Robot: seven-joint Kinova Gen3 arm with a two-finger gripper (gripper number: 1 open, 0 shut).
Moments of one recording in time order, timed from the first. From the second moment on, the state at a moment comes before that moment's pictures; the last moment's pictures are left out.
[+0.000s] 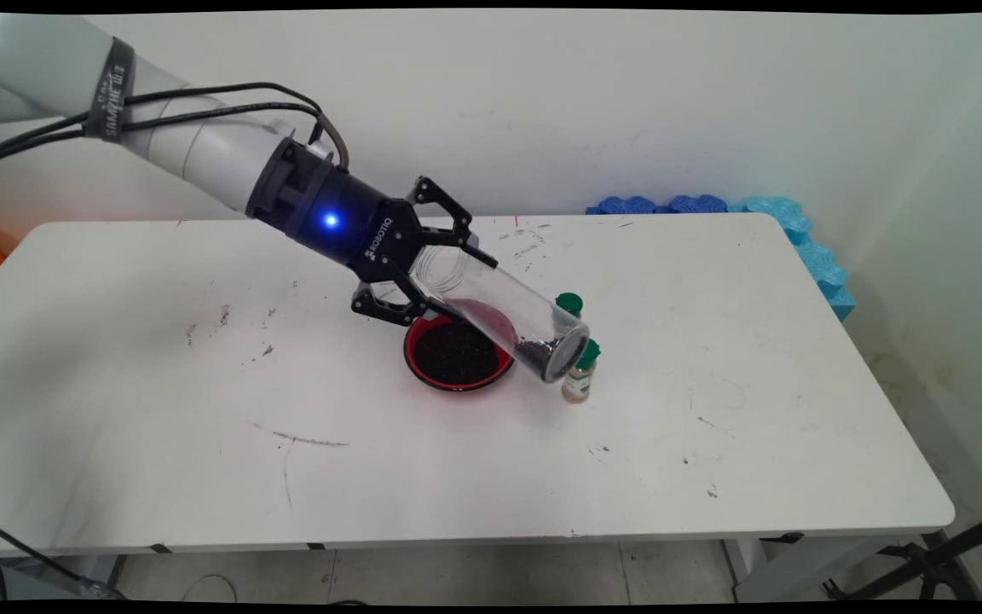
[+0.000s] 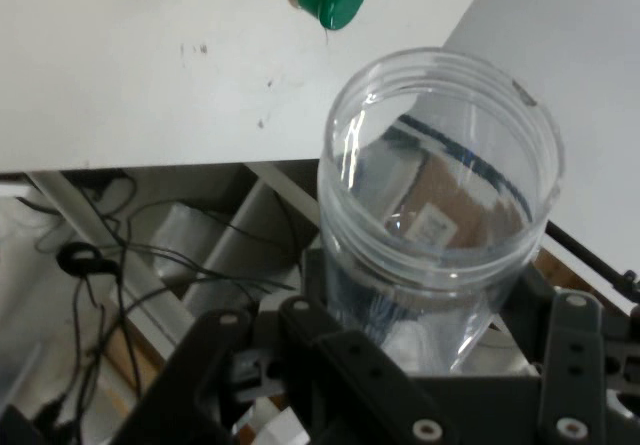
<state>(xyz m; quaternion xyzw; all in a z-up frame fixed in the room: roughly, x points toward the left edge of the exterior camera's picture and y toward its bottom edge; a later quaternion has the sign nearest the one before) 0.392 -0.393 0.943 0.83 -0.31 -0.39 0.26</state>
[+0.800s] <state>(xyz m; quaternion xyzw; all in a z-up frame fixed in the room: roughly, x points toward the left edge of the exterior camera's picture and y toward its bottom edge) 0.389 -0.392 0.933 0.83 -0.22 -0.44 0.24</state>
